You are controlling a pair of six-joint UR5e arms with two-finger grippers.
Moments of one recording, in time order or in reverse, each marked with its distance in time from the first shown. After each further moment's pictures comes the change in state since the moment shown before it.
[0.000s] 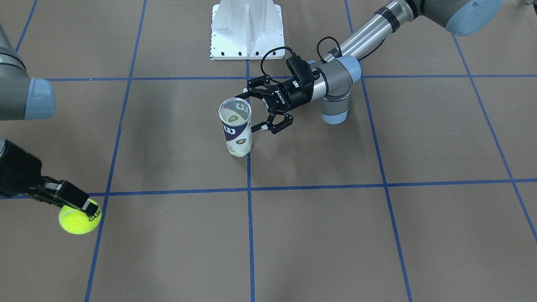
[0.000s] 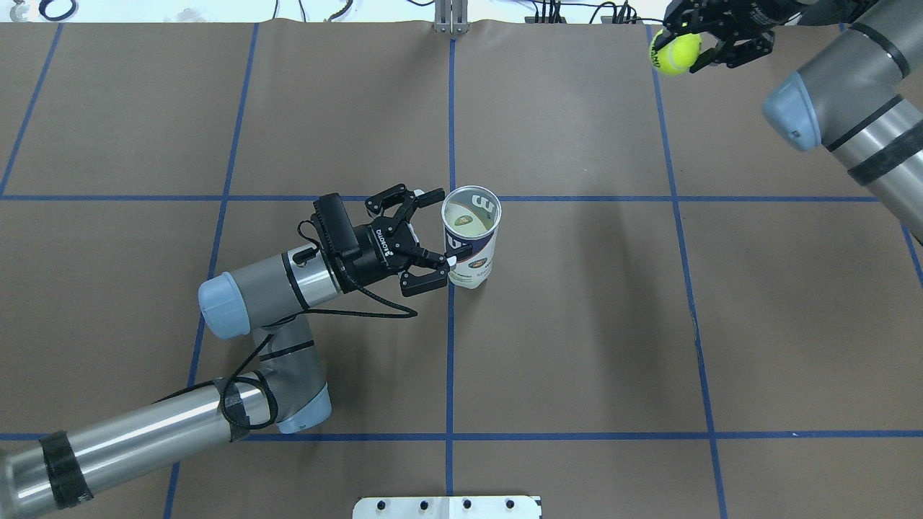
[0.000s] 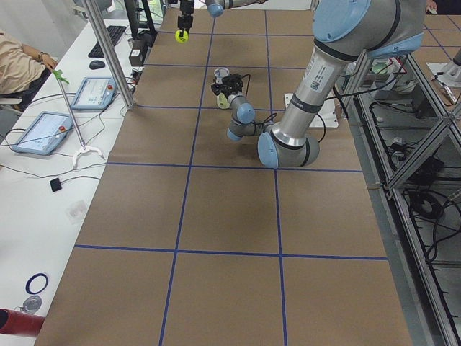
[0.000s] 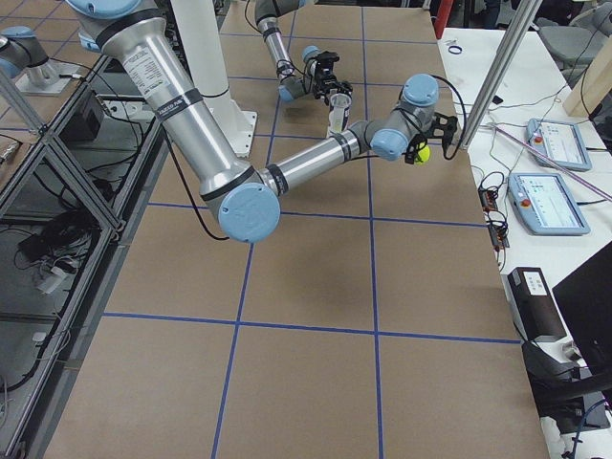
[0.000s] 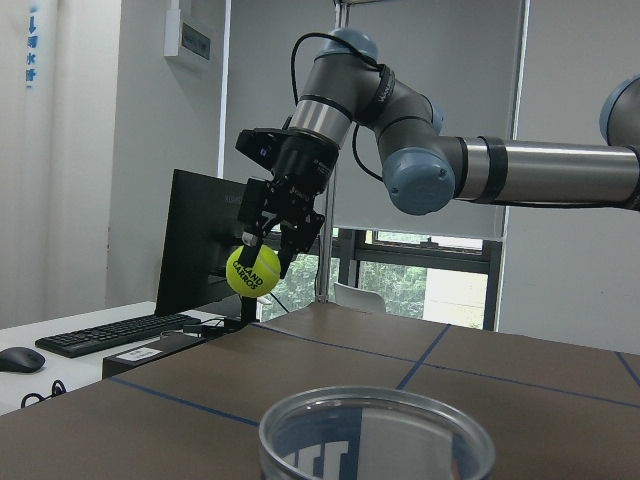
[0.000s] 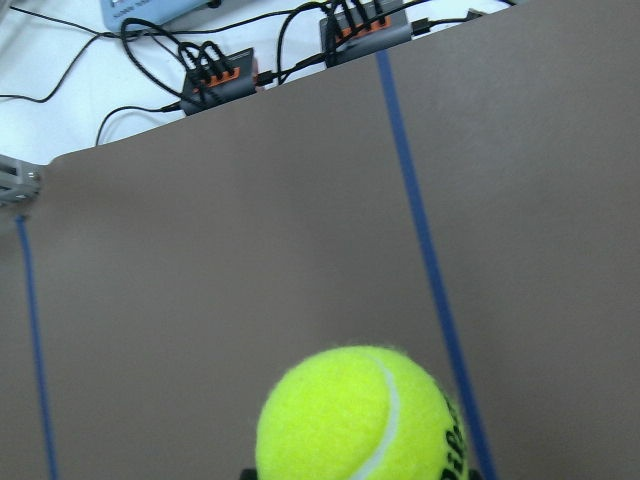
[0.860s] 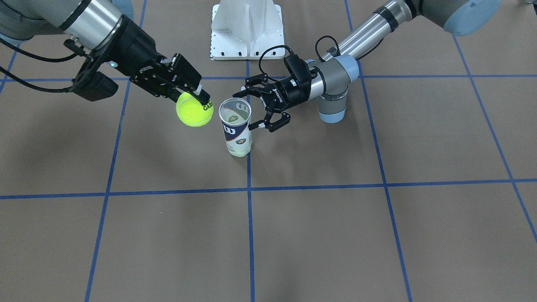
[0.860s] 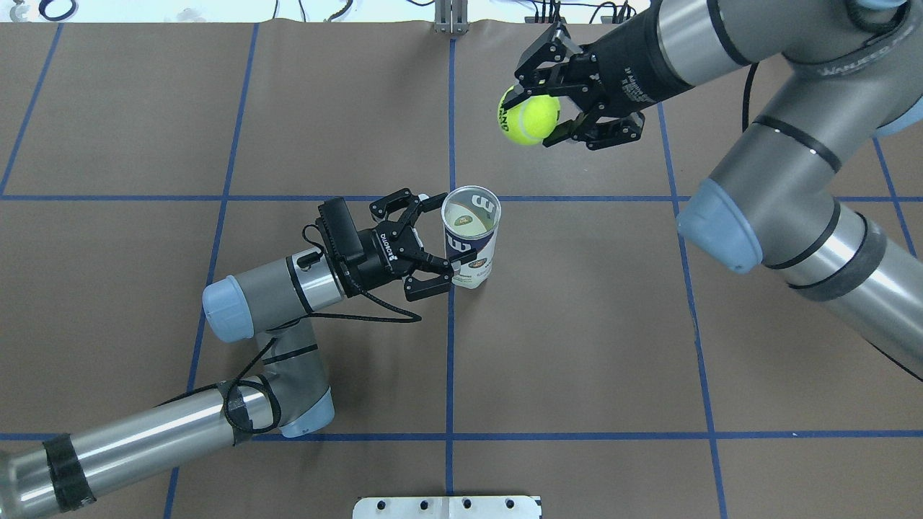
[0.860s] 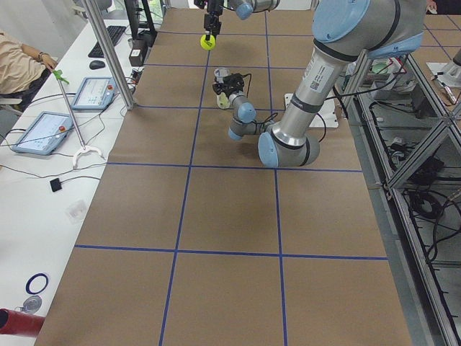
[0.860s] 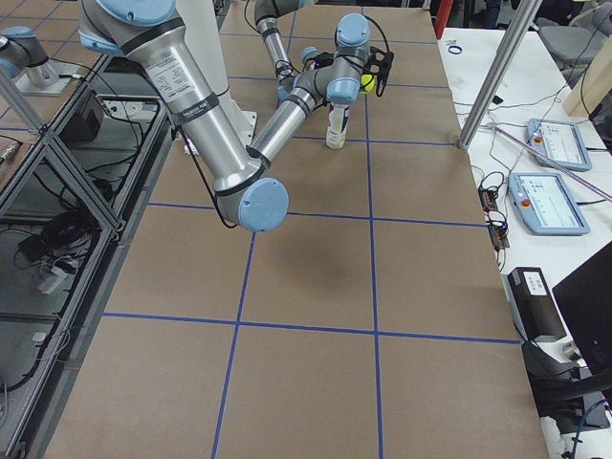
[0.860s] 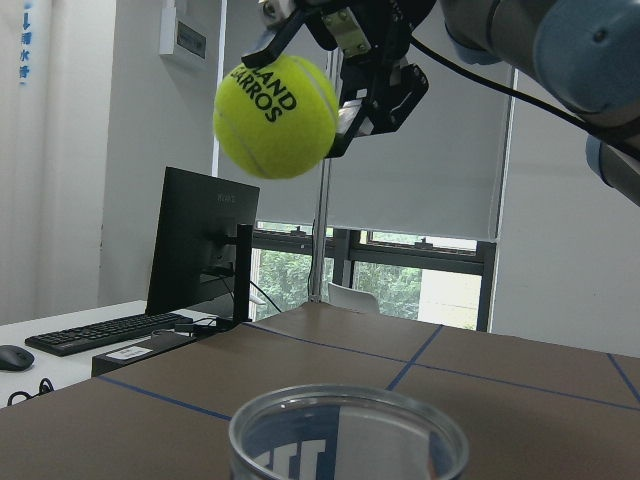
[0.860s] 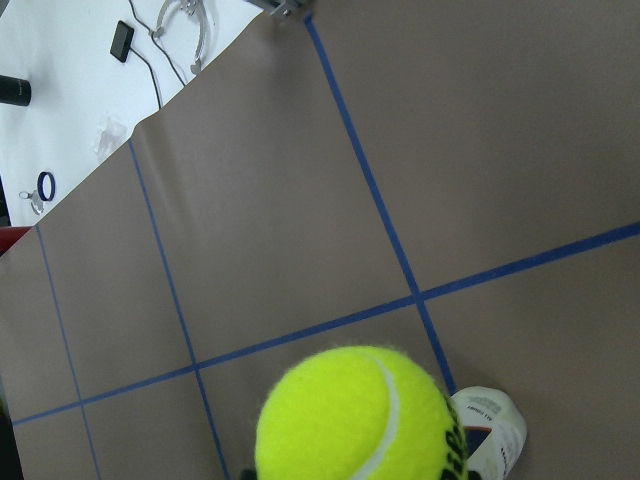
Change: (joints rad) left arm 0.010 -0.005 0.001 0.000 0.000 0.000; right arm -0.260 0.028 0.344 -0.006 -0.113 0.374
